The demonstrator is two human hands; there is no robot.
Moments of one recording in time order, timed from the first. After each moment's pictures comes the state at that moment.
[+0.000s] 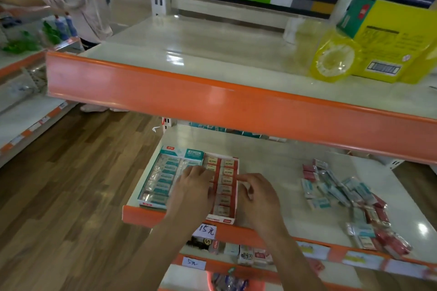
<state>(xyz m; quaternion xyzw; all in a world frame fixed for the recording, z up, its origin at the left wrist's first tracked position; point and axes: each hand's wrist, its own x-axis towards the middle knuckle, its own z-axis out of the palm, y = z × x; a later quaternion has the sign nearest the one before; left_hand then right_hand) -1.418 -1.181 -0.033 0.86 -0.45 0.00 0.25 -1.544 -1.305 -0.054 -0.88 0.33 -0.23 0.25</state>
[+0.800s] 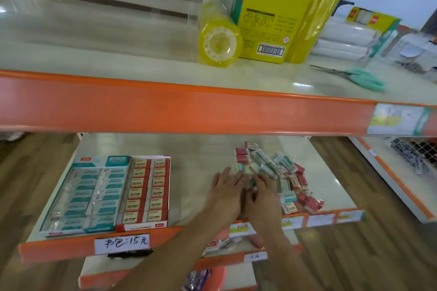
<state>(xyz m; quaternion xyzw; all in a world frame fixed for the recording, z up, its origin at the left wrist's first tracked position) -1.555 -1.331 -0.069 0.72 -0.67 -0.09 0.16 -1.672 -1.378 -0.081 -0.78 0.56 -0.21 0.18</state>
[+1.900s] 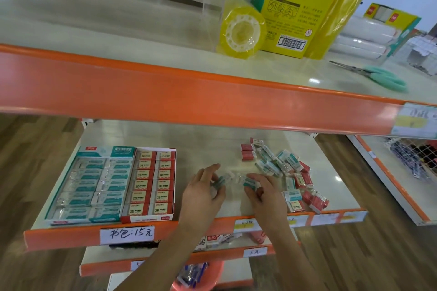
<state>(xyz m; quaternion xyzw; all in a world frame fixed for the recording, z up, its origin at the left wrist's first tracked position) -1.520 -1.280 -0.084 0.74 -0.47 -0.11 0.46 -1.680 -1.378 -0.081 -0.81 0.49 -0.25 0.21</state>
